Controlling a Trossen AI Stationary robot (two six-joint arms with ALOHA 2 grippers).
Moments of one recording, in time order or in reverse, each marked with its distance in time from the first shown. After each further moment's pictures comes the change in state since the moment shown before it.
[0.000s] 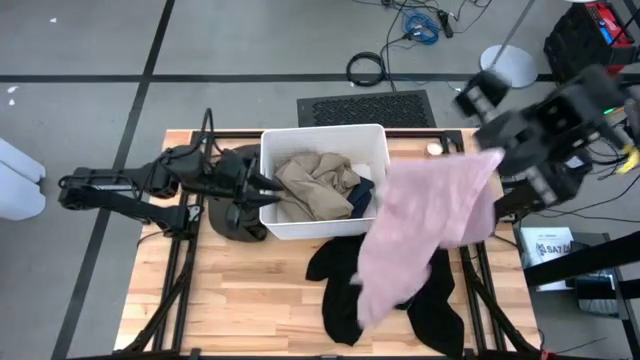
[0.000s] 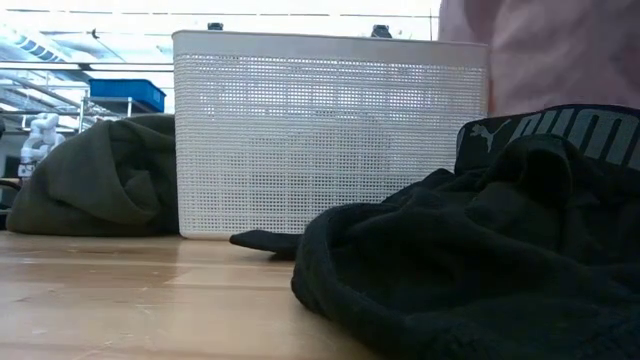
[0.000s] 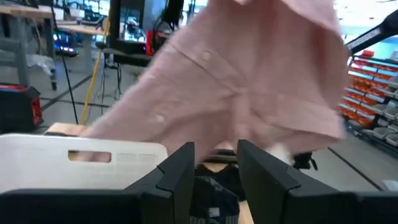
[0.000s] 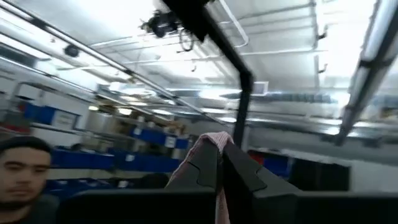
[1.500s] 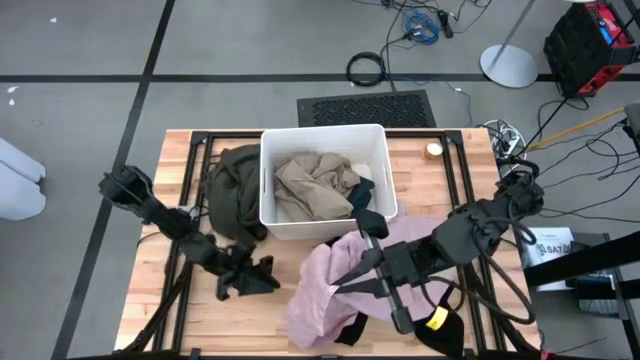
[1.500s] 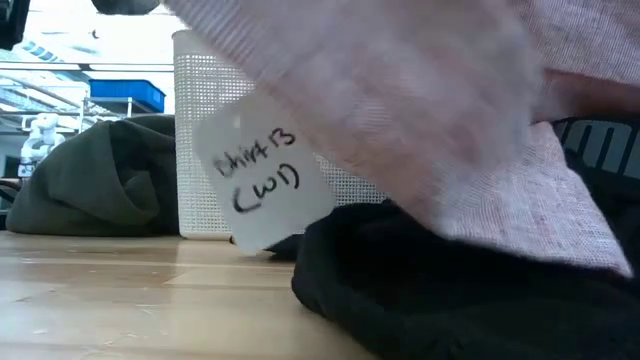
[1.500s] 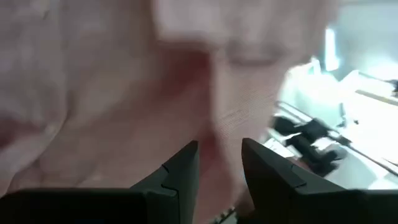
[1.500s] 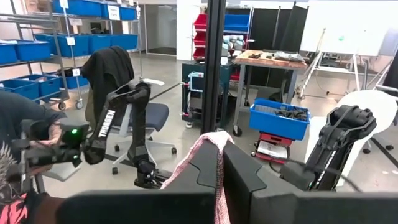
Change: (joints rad) left arm -0.643 0.537 -0.606 1.507 -0.363 -0.705; right arm 0.377 0.346 0.000 -0.264 0.671 -0.049
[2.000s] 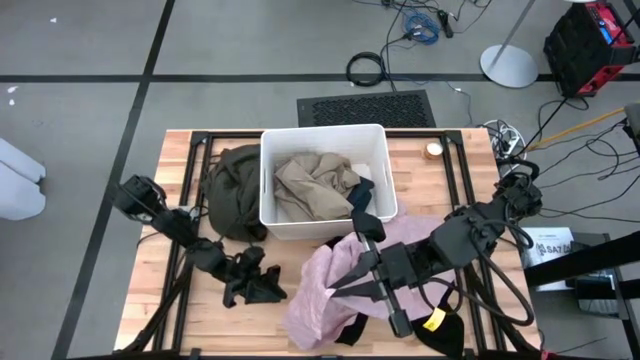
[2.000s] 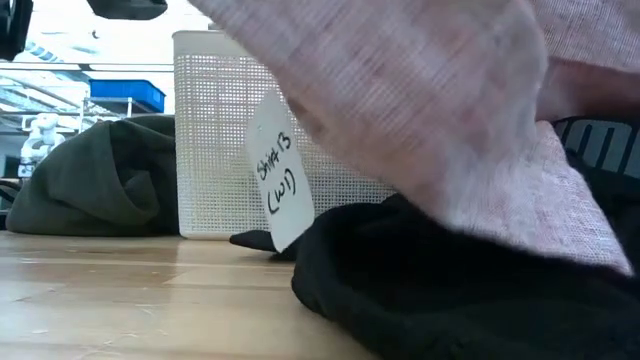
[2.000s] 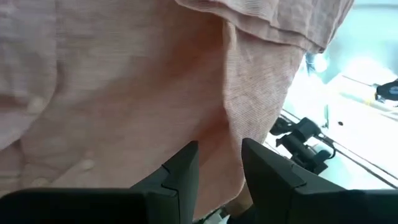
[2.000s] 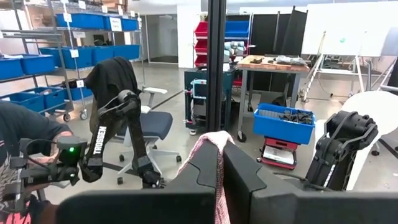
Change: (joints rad) left arm -0.007 0.152 0.059 0.134 0.034 -0.039; right arm 0.000 0.013 0.000 0.049 -0.003 0.029
